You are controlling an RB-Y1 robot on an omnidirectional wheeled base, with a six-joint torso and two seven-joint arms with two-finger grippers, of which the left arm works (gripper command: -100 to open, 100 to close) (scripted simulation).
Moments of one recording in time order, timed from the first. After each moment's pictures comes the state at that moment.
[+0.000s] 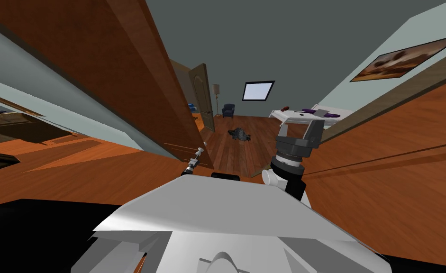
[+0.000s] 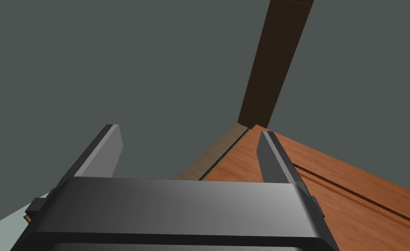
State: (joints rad) arm 0.17 0.23 0.30 -0.77 -0.49 -1.05 -1.01
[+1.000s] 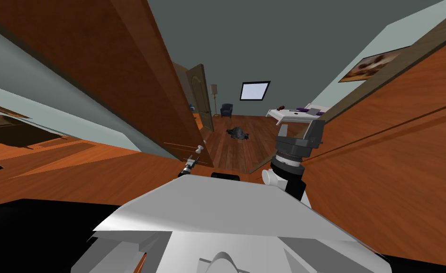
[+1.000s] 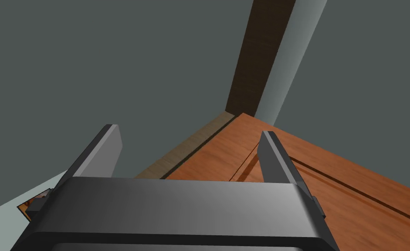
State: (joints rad) arm 0.17 0.26 0.32 -0.75 -0.47 -1.09 -1.00
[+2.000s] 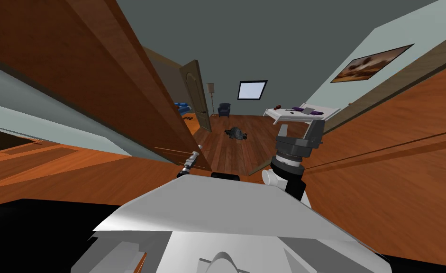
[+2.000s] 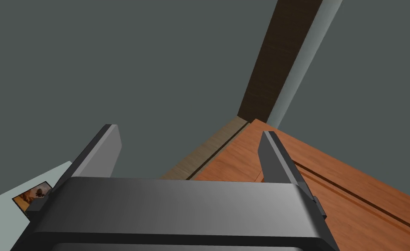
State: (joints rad) arm 0.18 0.26 0.35 -0.74 -0.45 -1.08 -1.01
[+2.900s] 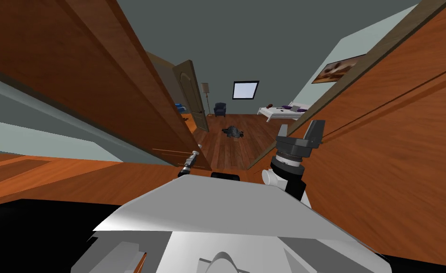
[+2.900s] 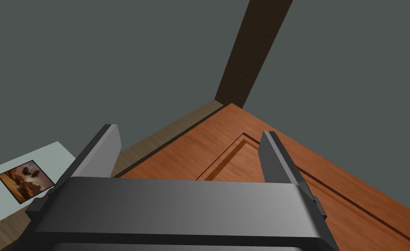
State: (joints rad) arm 0.17 0.26 0.30 -0.75 -0.34 -1.06 -0.82
